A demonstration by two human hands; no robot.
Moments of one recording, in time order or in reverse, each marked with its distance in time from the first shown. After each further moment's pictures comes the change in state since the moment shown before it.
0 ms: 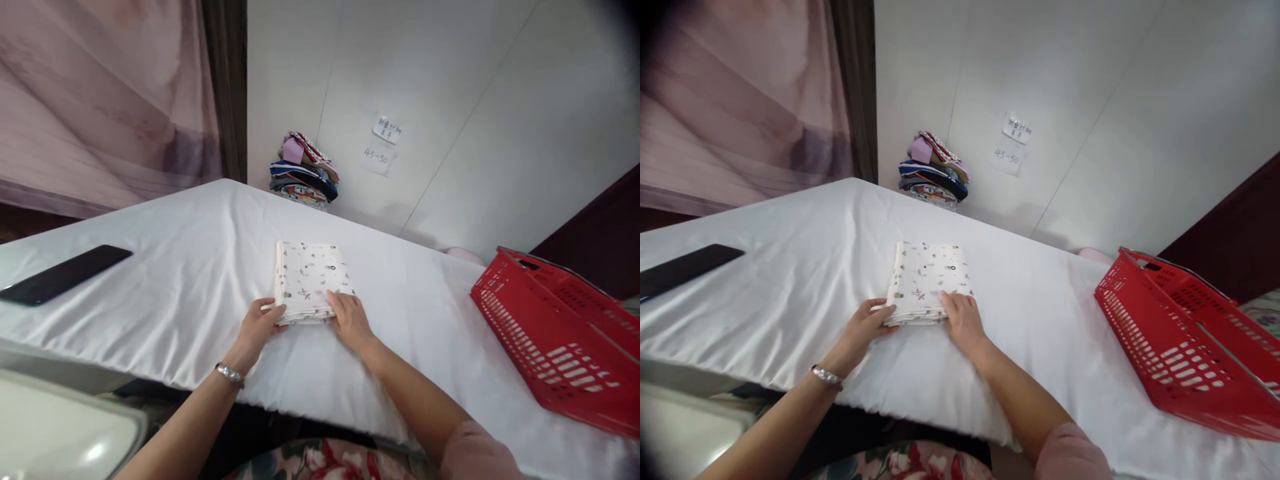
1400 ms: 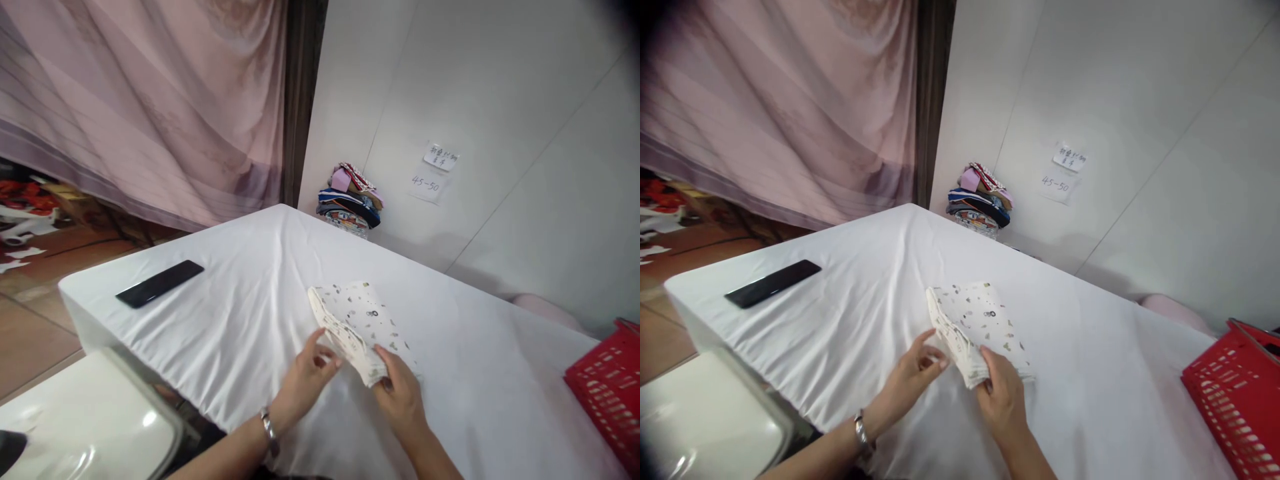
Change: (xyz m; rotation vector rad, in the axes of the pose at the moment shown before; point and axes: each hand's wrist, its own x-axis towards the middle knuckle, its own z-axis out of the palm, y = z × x) left_hand -0.012 -0.007 0.014 0.422 -0.174 0.329; right_hand -0.009 -0.004 -0.015 0.304 0.260 0.159
